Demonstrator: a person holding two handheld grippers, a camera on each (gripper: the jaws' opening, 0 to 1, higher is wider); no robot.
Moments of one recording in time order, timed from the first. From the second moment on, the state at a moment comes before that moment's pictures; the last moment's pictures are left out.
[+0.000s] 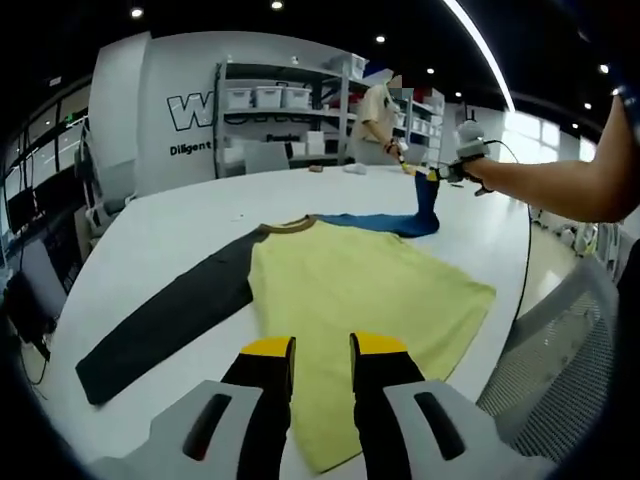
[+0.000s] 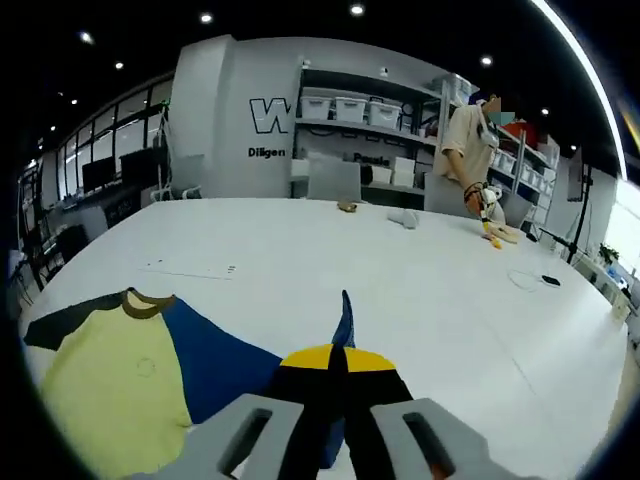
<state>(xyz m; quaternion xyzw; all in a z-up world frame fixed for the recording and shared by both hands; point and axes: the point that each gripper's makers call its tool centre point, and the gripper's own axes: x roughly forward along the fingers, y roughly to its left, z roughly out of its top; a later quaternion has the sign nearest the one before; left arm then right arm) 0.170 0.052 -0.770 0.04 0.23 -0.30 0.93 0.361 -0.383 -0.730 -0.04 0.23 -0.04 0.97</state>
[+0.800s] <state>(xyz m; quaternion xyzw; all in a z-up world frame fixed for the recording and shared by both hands) 0.172 0.055 -0.757 0.03 0.21 -0.29 0.93 0.403 -0.154 -0.720 -0.08 0.22 0.16 0.96</state>
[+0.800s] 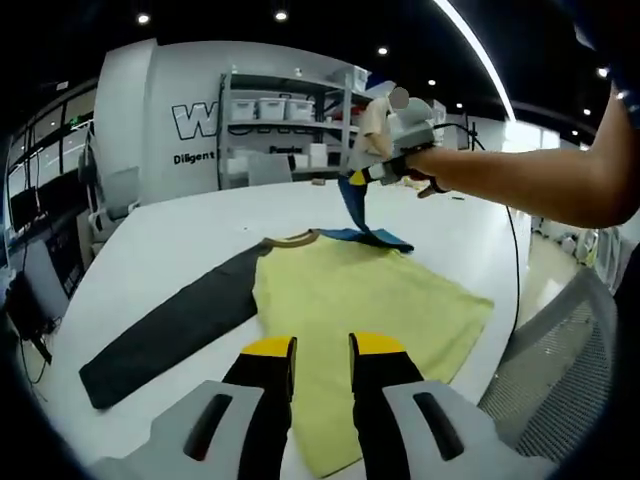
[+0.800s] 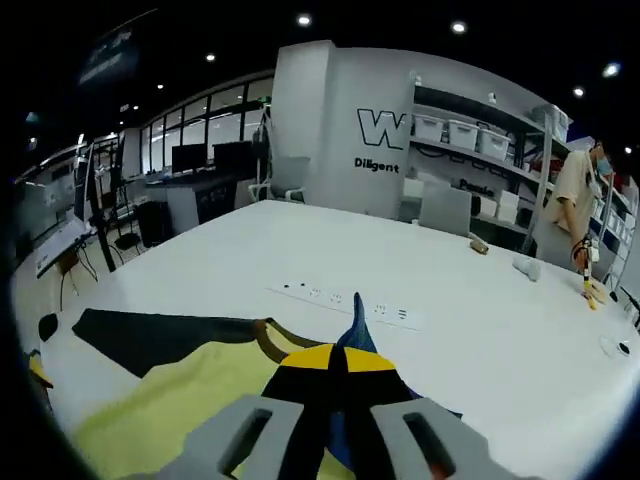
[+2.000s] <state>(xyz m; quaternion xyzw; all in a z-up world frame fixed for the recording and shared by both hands) 0.173 0.059 -0.761 0.02 0.22 -0.29 0.93 0.393 -0.020 -0.837 -0.11 0.30 0.26 0.91</state>
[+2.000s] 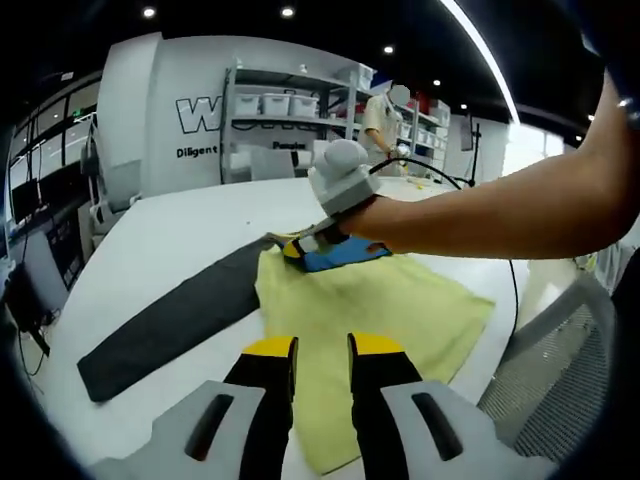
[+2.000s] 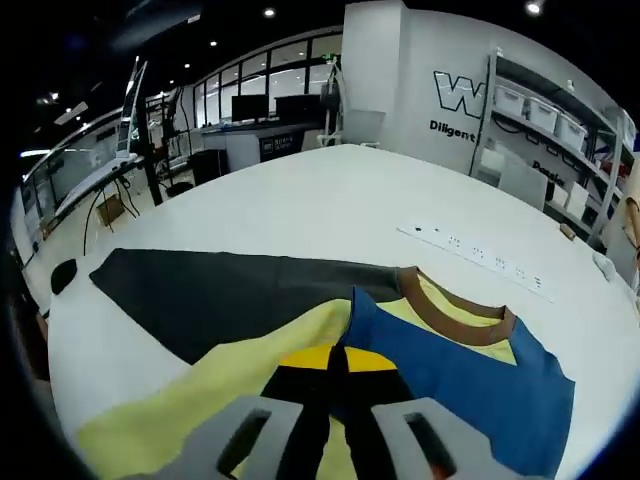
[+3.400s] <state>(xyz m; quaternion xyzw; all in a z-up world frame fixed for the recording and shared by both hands) 0.169 0.050 -0.764 0.03 0.23 -0.31 0.92 0.377 -0.091 -0.817 -0.10 0.30 0.23 0.92</state>
